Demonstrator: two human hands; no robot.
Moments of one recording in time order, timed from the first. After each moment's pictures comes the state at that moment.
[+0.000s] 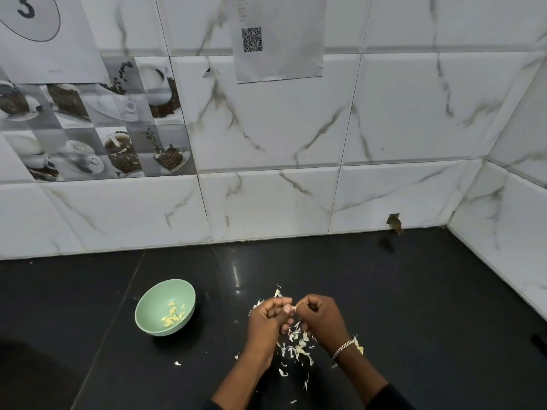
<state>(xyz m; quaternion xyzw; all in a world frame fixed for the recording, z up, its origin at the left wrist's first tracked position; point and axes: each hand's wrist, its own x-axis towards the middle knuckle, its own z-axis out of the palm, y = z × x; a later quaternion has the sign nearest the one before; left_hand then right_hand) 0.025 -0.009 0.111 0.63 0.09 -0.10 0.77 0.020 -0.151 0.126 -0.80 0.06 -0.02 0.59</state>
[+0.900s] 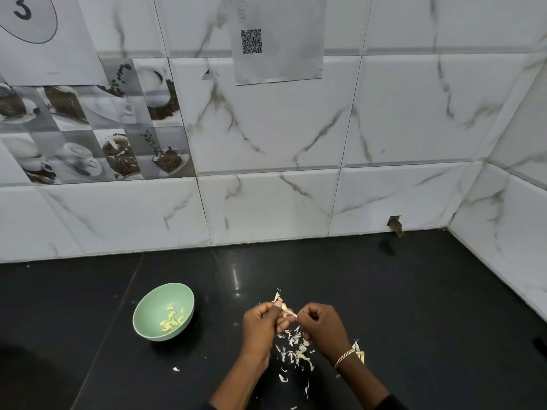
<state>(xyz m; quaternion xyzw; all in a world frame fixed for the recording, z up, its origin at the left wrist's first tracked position) 0.037 -0.008 0.101 0.55 0.12 -0.08 0.82 0.019 -0.154 0.115 -0.82 0.07 0.01 0.56</state>
